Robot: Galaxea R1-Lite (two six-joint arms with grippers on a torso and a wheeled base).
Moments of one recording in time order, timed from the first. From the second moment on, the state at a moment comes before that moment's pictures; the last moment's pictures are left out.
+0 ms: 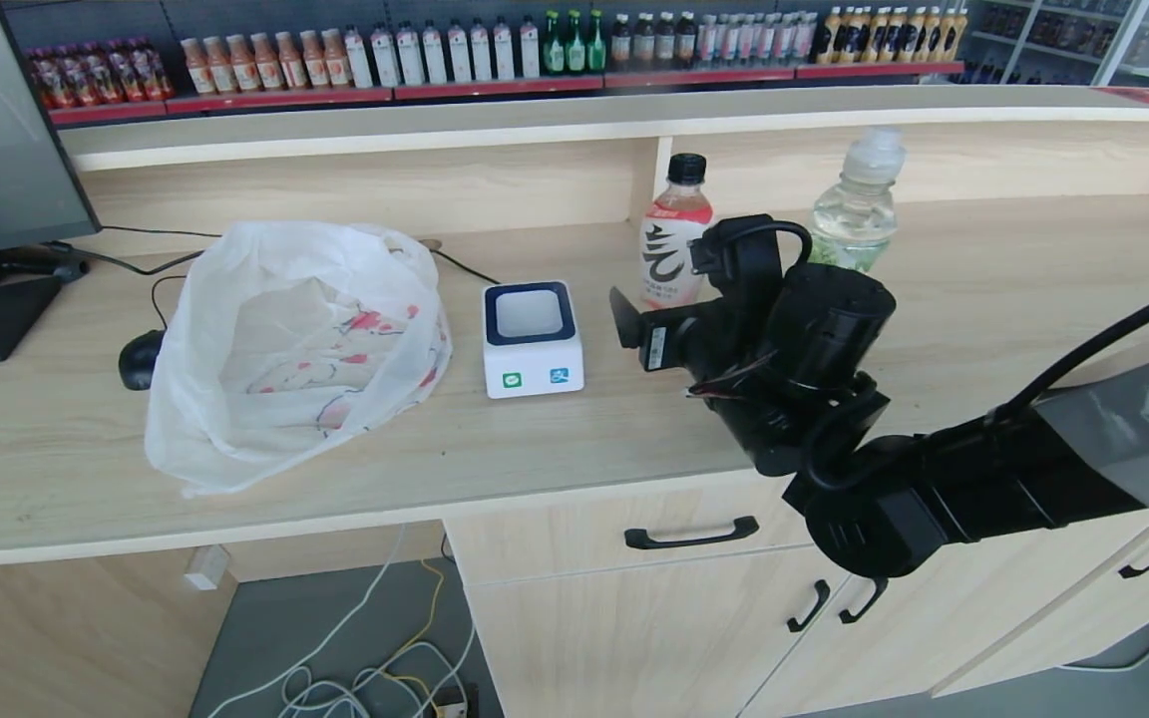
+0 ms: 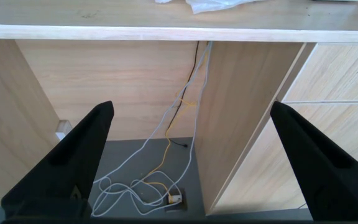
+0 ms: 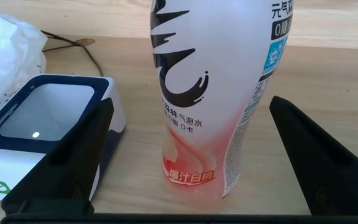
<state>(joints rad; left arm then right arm) 0.00 0.00 0.00 0.00 0.00 0.00 0.64 2.07 -1.17 -1.14 -0.38 -0.14</state>
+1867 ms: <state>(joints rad) 0.00 0.00 0.00 0.00 0.00 0.00 0.58 2.25 -1.47 -1.11 -0.35 -0.15</state>
